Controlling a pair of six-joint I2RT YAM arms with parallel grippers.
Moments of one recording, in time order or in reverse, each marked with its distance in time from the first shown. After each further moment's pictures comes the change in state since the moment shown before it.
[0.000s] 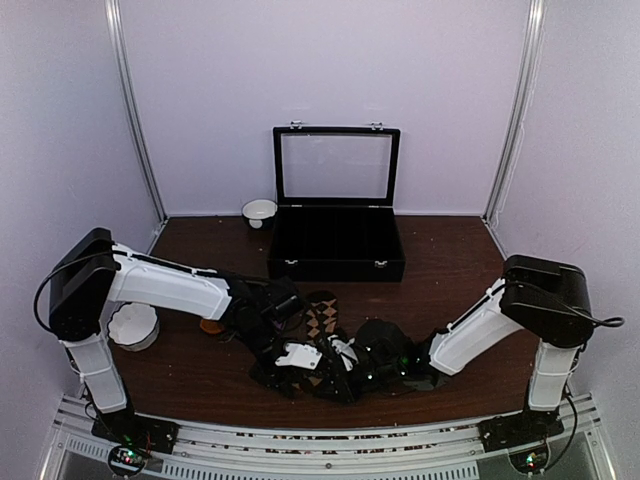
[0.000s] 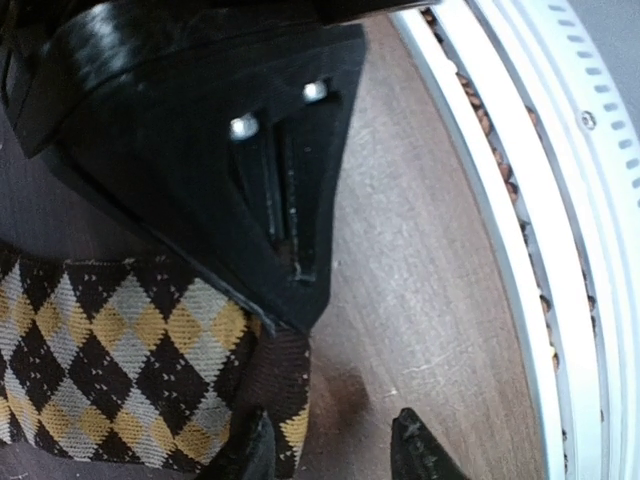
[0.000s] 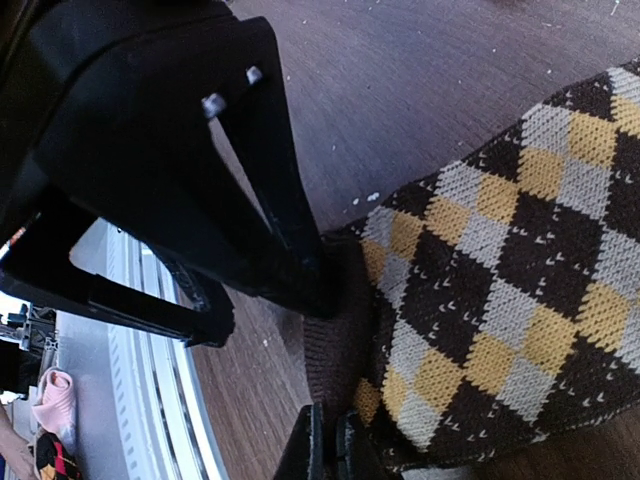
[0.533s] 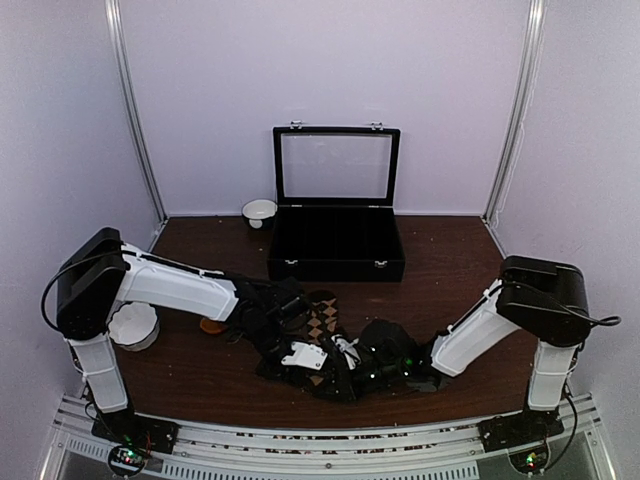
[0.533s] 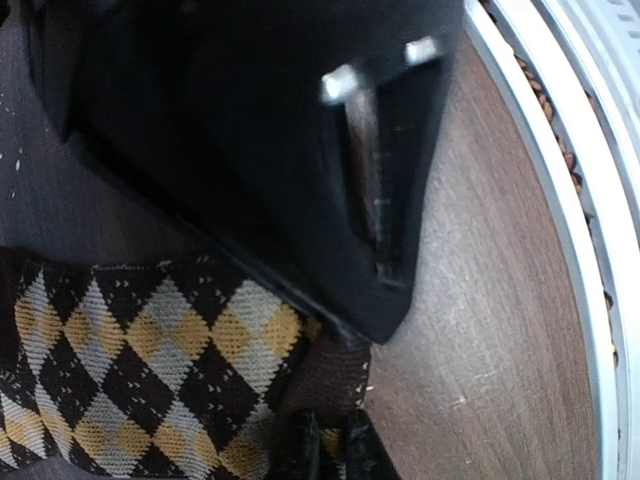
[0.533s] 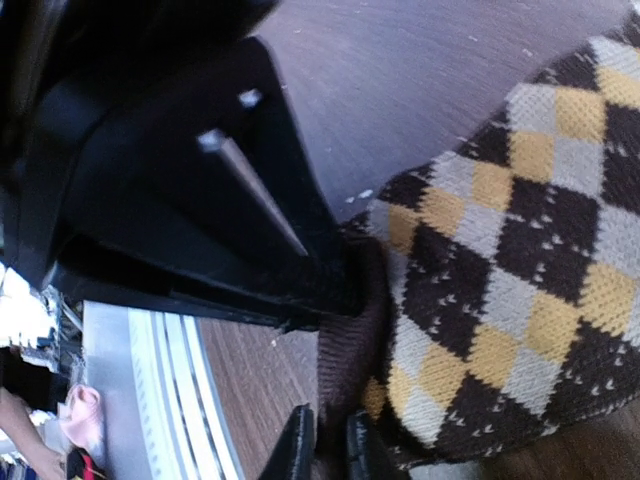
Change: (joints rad) left arm -0.004 0.043 0.020 0.053 -0.095 0.031; right arm -0.014 0.013 -0.032 0.081 -0.024 0.103
